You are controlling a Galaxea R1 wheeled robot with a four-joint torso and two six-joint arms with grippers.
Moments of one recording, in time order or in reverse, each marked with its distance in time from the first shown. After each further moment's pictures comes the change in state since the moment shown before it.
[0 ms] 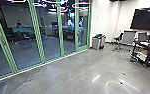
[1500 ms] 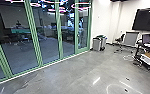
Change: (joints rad) left arm 0.003 0.000 0.000 0.000 0.002 0.007; right arm -0.004 0.009 -0.004 -0.033 -0.001 0.000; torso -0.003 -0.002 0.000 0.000
